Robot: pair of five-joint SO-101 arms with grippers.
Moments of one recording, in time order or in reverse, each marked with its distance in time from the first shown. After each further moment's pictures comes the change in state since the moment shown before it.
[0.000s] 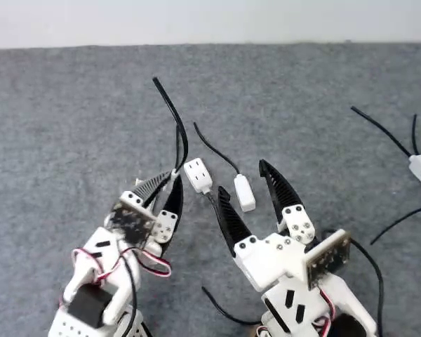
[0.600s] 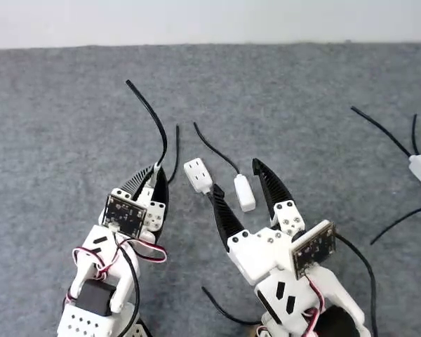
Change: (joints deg) left arm -8.7 0.1 11.1 -12.6 0.2; right arm 0.1 0.2 5.1 -3.7 0.0
